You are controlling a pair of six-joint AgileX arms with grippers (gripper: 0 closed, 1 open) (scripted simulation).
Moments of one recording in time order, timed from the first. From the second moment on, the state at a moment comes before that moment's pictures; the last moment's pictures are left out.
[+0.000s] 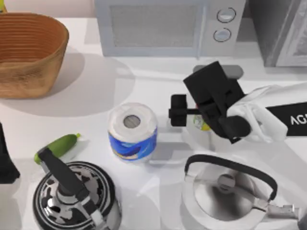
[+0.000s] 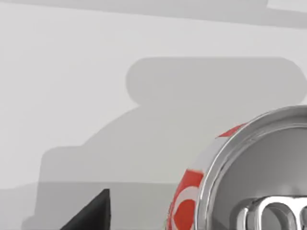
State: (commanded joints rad) left arm 0.00 0.00 0.00 0.00 0.00 0.00; right arm 0.65 1.94 1.05 -0.02 0.45 0.52
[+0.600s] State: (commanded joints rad) left arm 0.00 0.00 0.00 0.00 0.00 0.00; right arm 0.64 2.02 1.08 0.03 0.45 0.51
